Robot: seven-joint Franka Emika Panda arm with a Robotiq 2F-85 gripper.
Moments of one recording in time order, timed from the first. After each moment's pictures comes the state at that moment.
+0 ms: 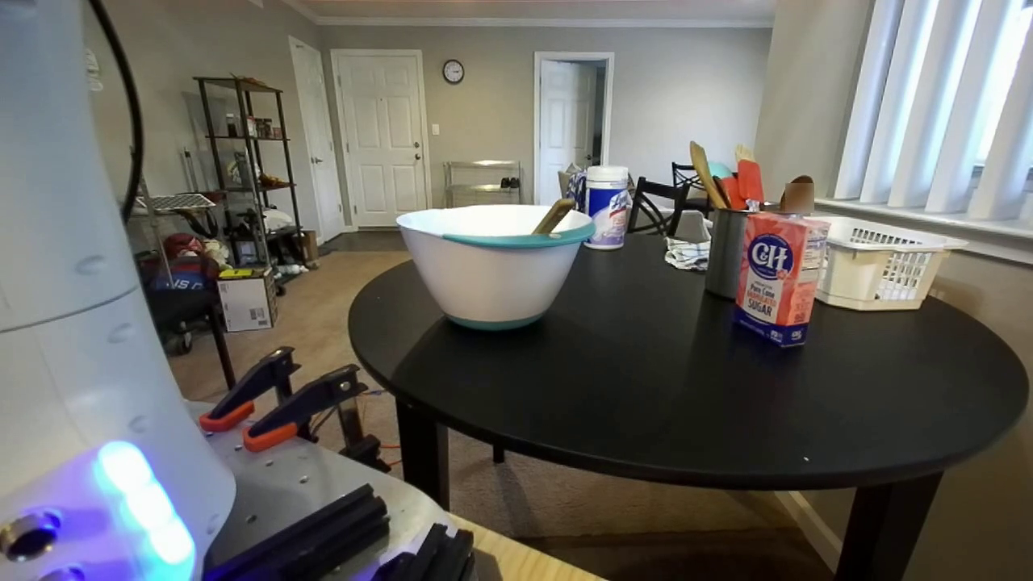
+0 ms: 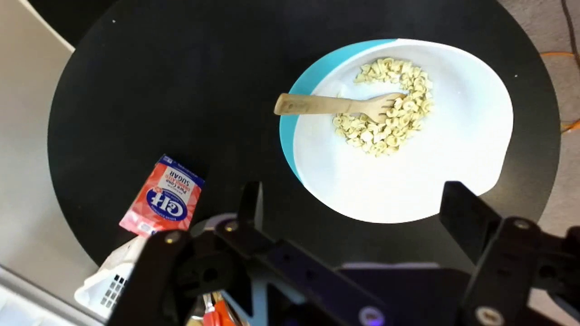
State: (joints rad) arm -0.06 -0.81 -0.13 -2.57 -0.11 1.99 0.01
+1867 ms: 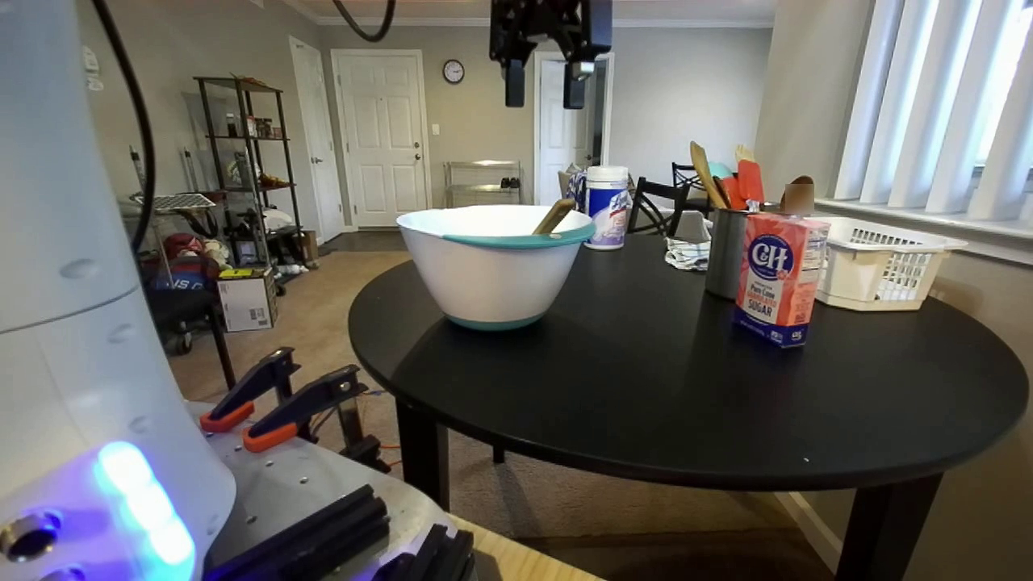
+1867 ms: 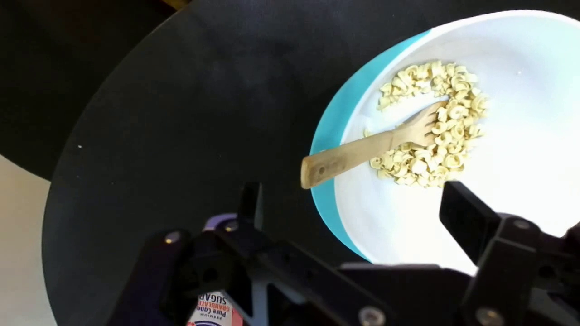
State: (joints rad) arm -0.16 -0.49 -0.16 -2.64 0.01 2.21 0.17
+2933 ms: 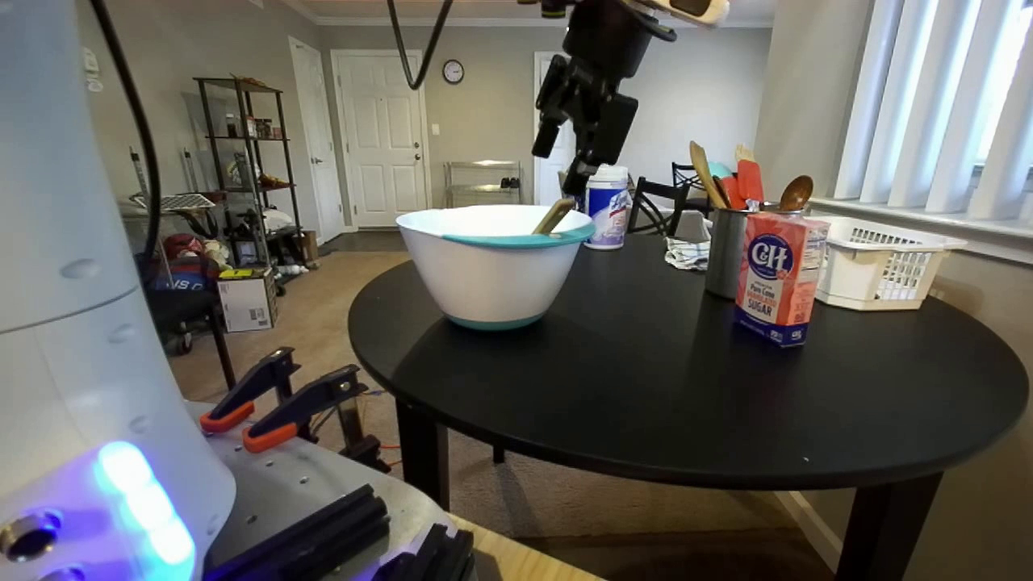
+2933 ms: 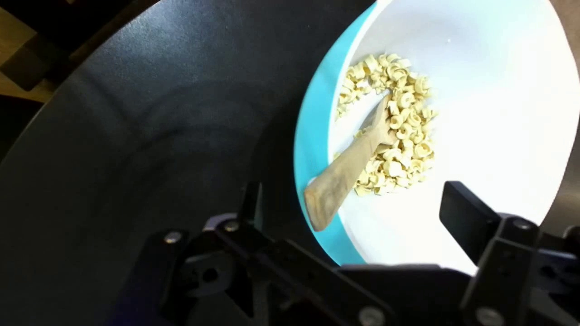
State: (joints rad) arm -0.16 -0.20 -0.33 -2.56 0.46 2.21 -0.06
